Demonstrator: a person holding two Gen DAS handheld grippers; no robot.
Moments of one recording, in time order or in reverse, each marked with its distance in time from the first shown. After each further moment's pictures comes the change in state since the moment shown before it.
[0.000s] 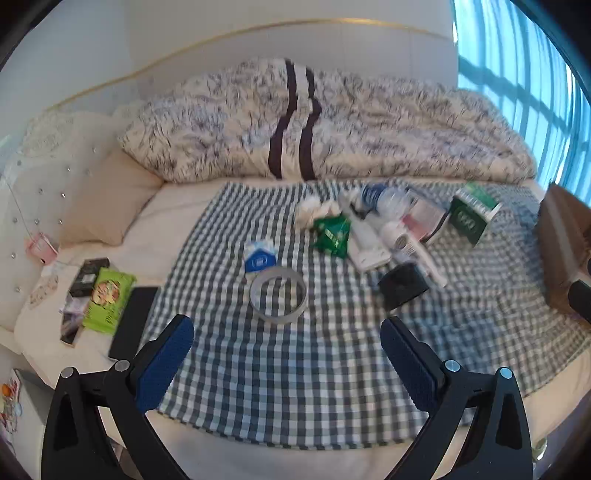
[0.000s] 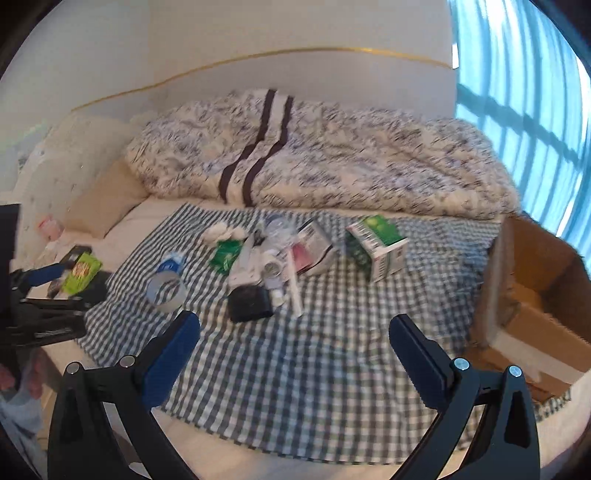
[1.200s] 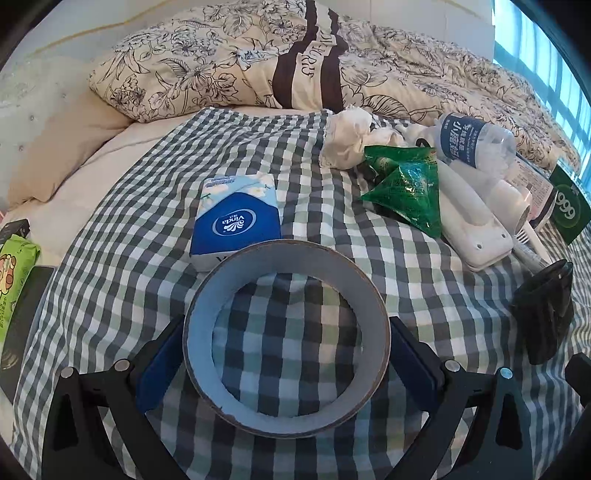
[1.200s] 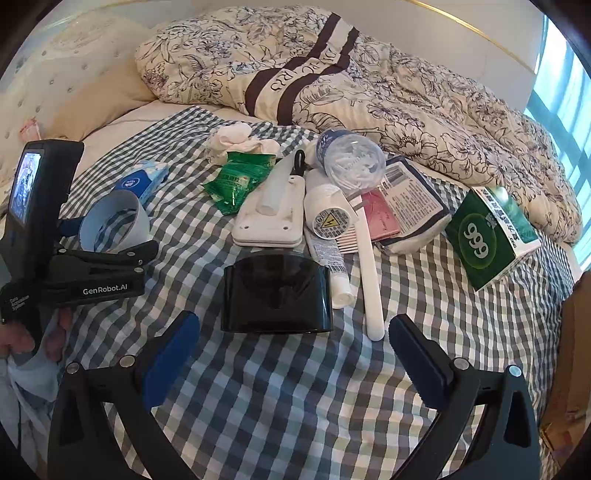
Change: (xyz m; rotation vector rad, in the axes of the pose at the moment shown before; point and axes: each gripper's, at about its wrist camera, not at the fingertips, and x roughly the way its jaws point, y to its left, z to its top) left arm 0.224 0.017 -0.014 -0.074 0.101 -0.045; right arm 0.205 0.063 -0.023 -0.216 0.180 -0.017
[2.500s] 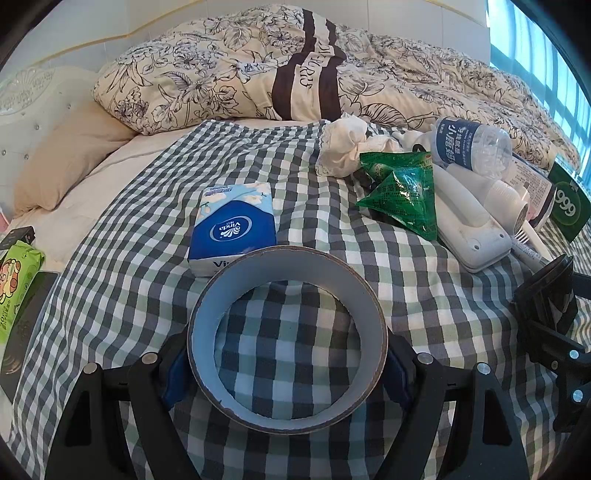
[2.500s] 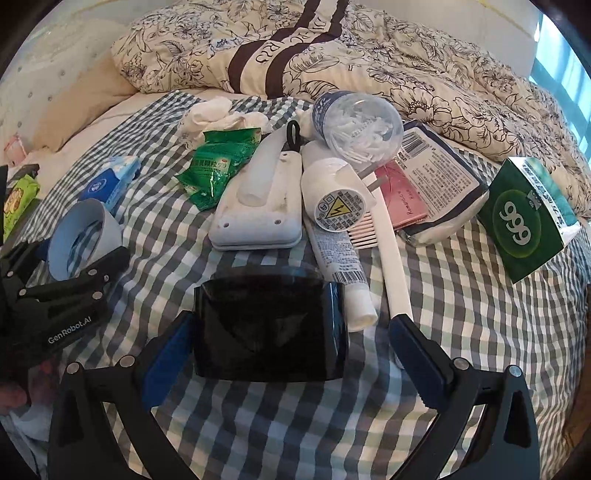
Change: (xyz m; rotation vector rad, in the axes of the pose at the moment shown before) left arm -0.002 -0.003 -0.004 0.008 -0.052 0.017; right arm 0.053 -0.006 0.011 0.070 0.083 0.034
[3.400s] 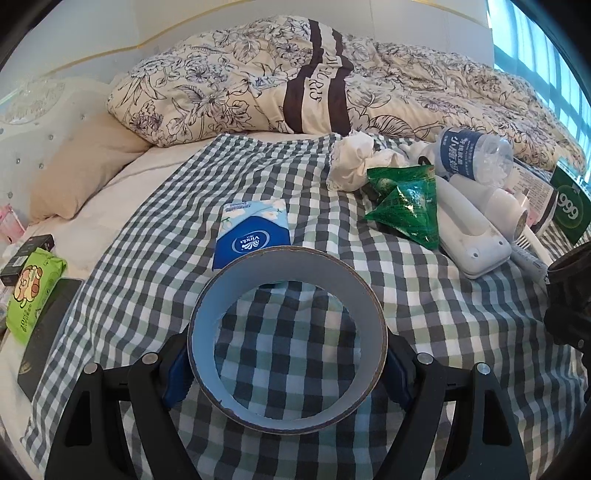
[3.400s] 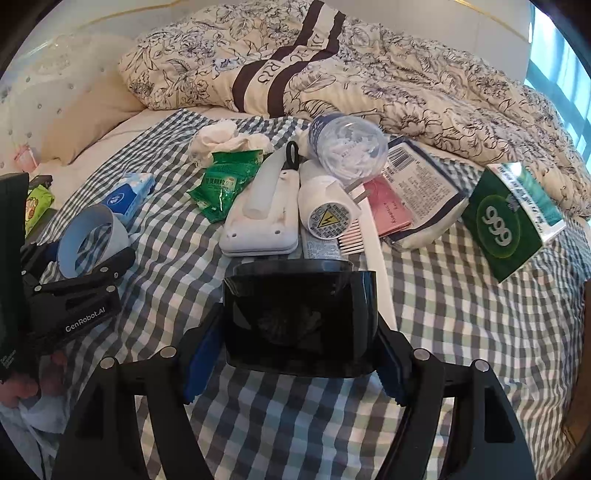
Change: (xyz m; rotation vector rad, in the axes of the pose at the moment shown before) left arm -0.018 0.000 0.001 0.013 -0.040 0.064; right arm -0.029 -0.008 -0.004 0.010 -0.062 0.031
